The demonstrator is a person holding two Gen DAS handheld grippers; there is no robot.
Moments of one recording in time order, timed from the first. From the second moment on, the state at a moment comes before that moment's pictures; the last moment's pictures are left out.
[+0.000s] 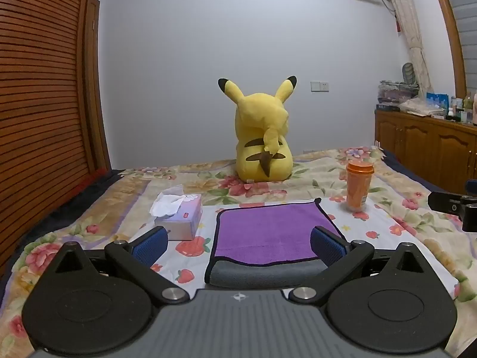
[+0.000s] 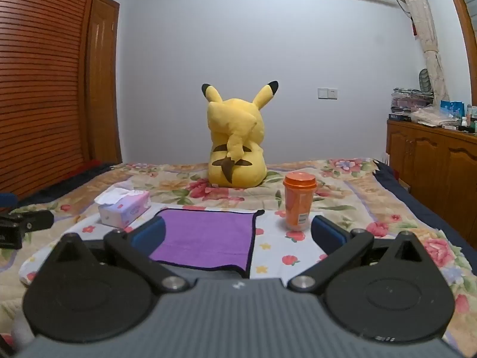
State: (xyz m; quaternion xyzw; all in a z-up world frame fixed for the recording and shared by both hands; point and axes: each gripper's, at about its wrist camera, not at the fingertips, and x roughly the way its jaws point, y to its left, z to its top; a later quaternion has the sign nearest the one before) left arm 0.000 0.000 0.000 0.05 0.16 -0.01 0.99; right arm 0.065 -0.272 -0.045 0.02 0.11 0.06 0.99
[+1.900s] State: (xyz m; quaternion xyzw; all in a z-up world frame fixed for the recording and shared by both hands) left arm 0.000 0.000 0.000 0.05 0.16 -0.01 0.99; right arm 0.066 -0.277 -0.046 0.02 0.11 0.06 0.99
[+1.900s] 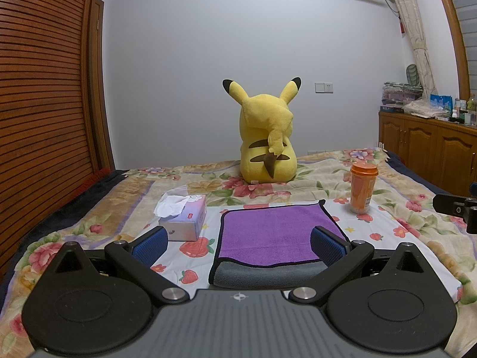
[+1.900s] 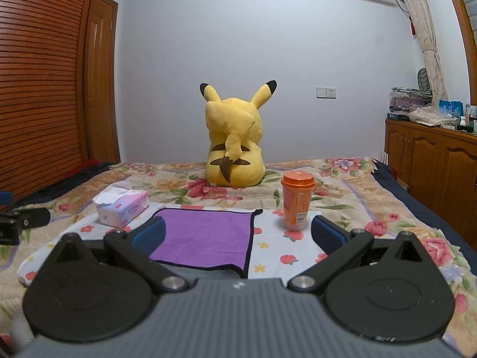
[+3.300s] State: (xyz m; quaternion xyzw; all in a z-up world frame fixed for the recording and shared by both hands) left arm 0.022 0.005 -0.002 0.04 0.20 -0.01 0.98; right arm 0.084 -0.271 -0.048 0.01 0.13 0.07 0.99
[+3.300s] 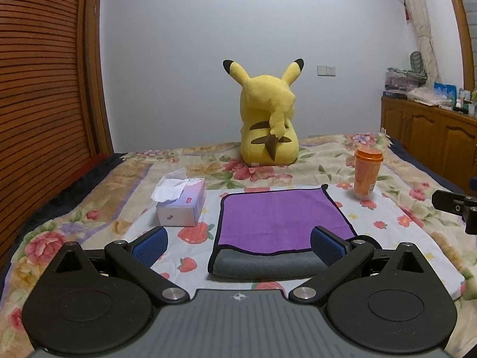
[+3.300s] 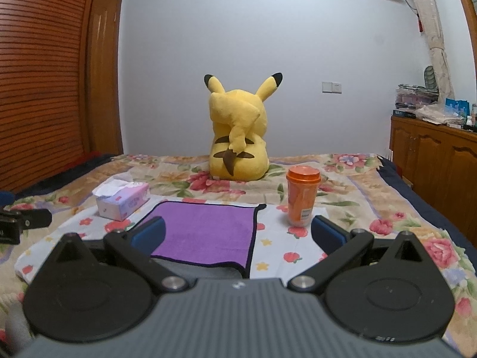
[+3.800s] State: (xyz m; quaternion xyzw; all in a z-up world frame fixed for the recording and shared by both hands) left arm 0.061 0.016 0.001 0.05 0.21 -0.01 0.98; right arm 0.116 -0.274 -0.052 0.00 0.14 0.07 0.99
